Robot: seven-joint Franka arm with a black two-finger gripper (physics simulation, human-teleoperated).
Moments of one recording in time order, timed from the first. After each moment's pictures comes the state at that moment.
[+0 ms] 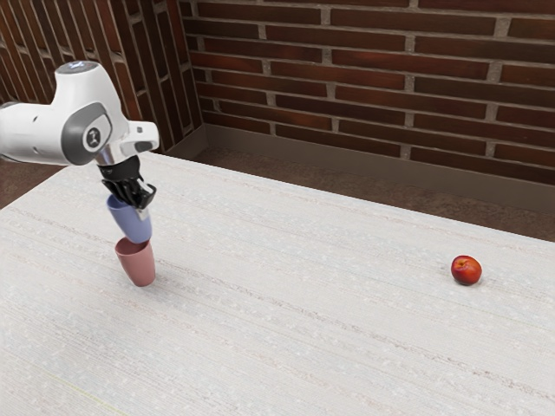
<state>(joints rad) 0.05 0.04 0.16 -2.05 0.00 2.21 0.25</state>
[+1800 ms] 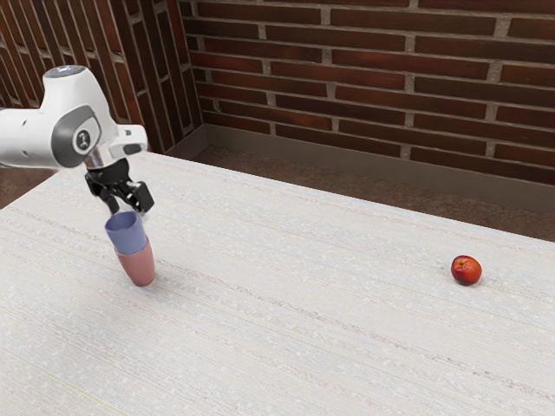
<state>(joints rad) 0.09 0.03 0.16 -2.08 -0.02 2.22 0.26</state>
